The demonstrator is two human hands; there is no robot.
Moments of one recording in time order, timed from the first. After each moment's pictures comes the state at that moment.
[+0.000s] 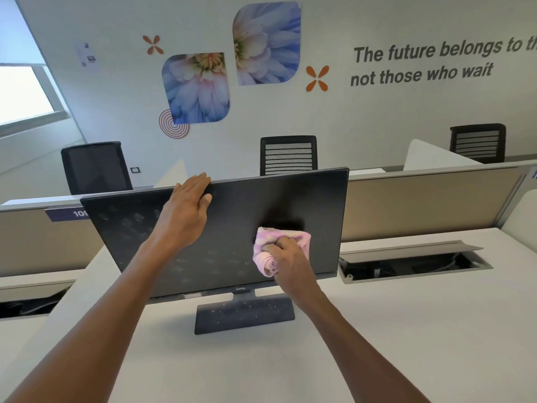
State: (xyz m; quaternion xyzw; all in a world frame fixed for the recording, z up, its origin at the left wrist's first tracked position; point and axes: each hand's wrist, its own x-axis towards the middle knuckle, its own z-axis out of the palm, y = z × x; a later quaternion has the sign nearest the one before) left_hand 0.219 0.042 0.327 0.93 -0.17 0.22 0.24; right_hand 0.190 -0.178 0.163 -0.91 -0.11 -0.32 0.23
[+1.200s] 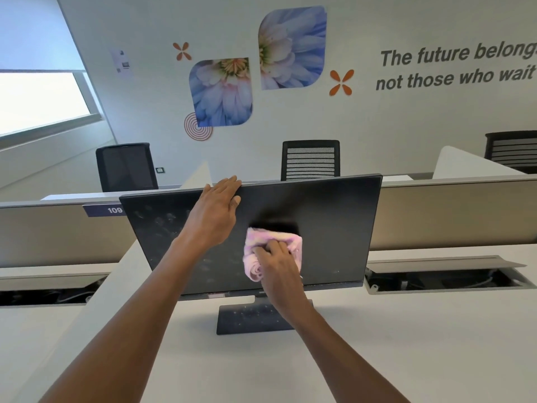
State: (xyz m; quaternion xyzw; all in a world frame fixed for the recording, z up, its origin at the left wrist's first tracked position) left_hand 0.231 0.052 0.325 0.94 -0.20 0.21 0.19; right_hand 0.191 -0.097 0.179 -0.92 -0.12 -0.31 0.21
